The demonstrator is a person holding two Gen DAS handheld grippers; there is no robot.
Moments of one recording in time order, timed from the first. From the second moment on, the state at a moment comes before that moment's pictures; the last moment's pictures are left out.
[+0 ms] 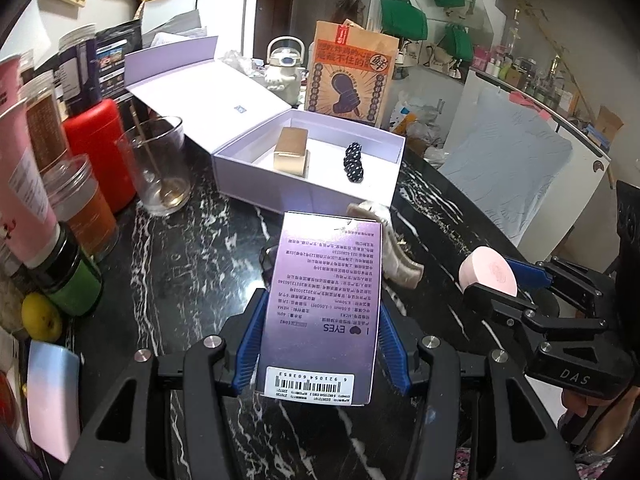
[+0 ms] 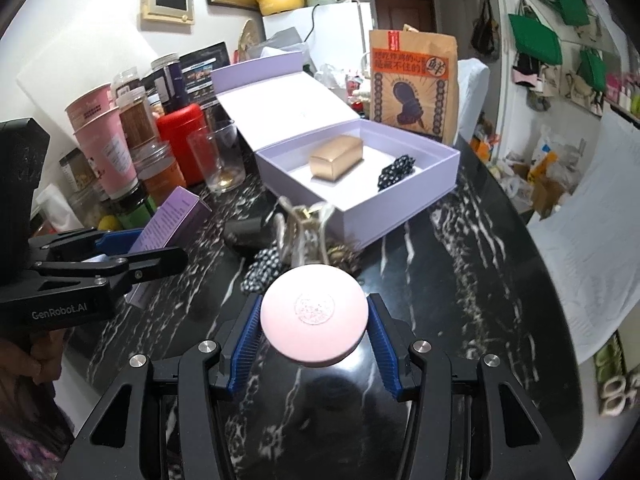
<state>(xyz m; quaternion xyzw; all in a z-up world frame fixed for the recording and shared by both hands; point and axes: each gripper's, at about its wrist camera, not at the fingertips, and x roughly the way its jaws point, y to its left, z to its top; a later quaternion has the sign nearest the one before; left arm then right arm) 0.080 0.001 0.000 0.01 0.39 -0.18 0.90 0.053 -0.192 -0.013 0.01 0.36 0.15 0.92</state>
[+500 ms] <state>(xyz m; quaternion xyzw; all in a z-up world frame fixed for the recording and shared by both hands) 0.127 -0.008 0.017 0.03 0.39 -0.17 0.90 0.088 -0.195 0.007 -0.01 0.34 0.14 0.93</state>
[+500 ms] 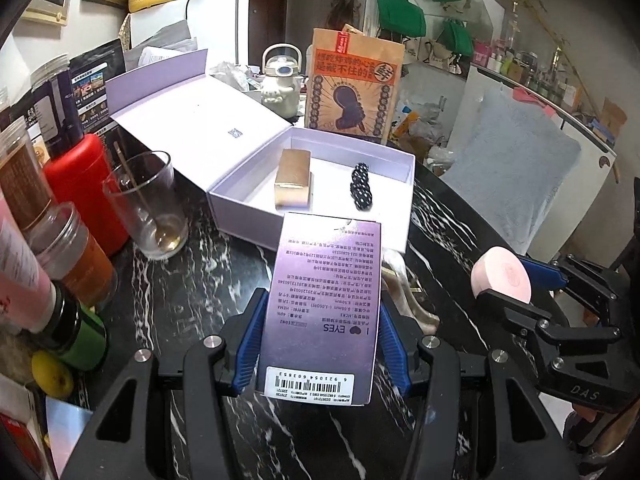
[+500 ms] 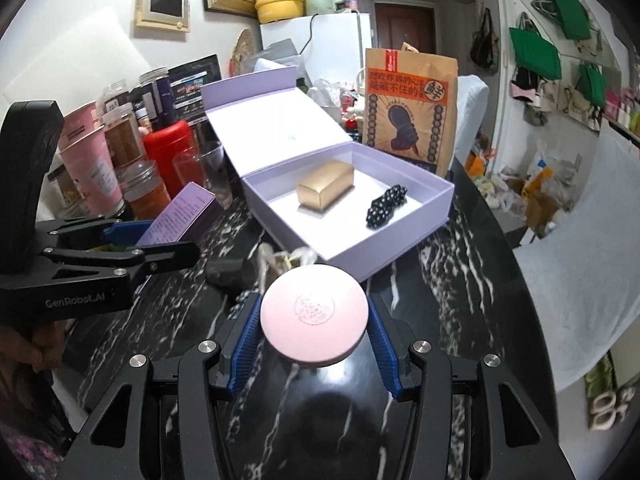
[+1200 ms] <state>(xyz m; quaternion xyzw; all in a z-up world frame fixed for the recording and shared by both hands) 0.206 -0.025 0.042 0.03 0.37 -0.16 0.92 0.170 -0.201 0.028 -0.02 0.33 0.15 0.93</state>
